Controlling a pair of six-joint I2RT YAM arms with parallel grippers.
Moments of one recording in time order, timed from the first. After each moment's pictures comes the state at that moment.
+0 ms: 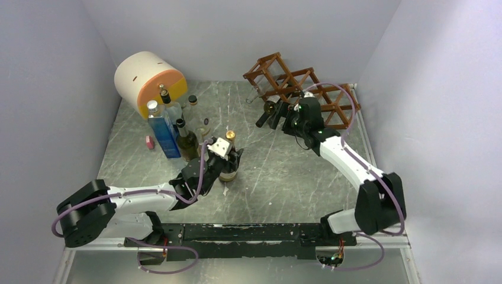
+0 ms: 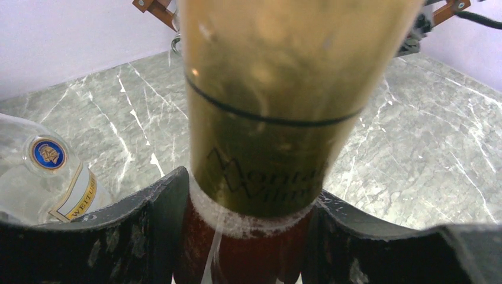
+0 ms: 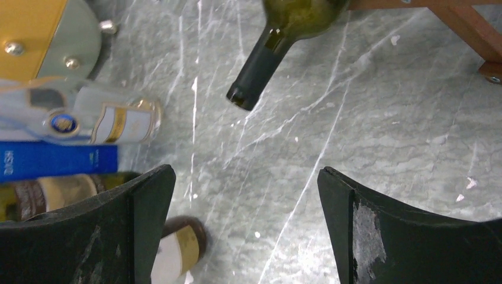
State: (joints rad) left arm -1.02 1.23 0.43 0.85 -0.46 0.01; right arm 0.36 1.35 0.97 -0.15 -0.09 0.55
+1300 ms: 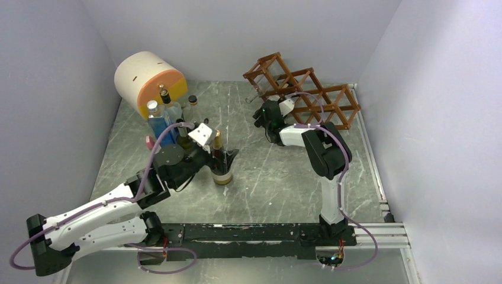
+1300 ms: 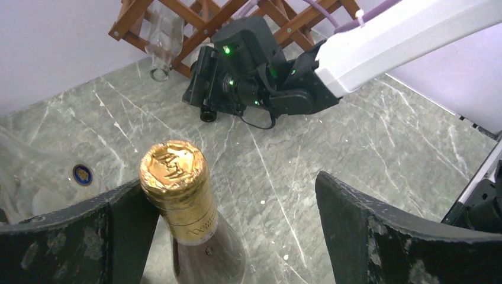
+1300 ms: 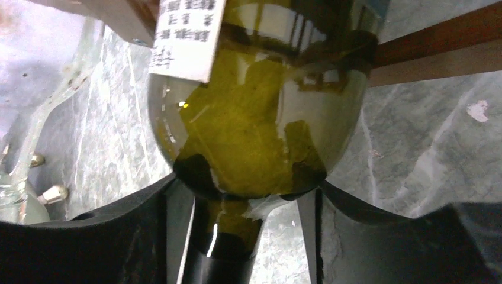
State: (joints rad) left arm -1.01 0.83 0.74 0.03 -0.28 -0.09; right arm 0.48 2.07 1.18 0.38 0.36 0.91
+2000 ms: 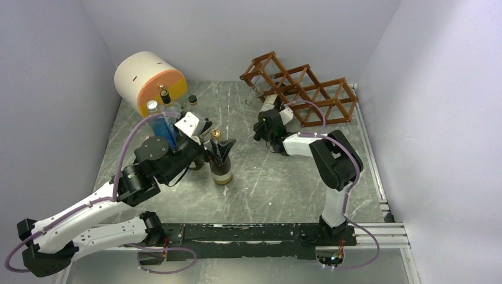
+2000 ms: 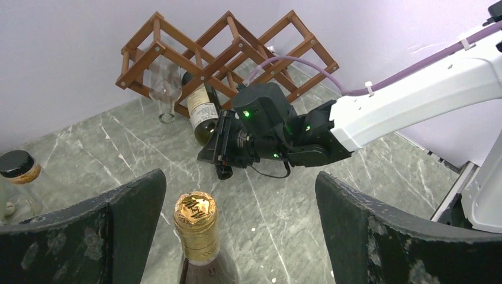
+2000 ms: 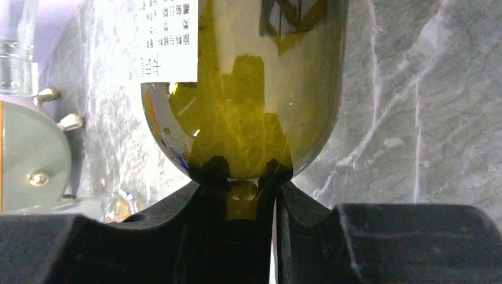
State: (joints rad) left arm -1.01 0.82 0.93 -0.08 -0.28 -0.10; right arm 0.54 1.91 1.01 0.33 0.30 0.98
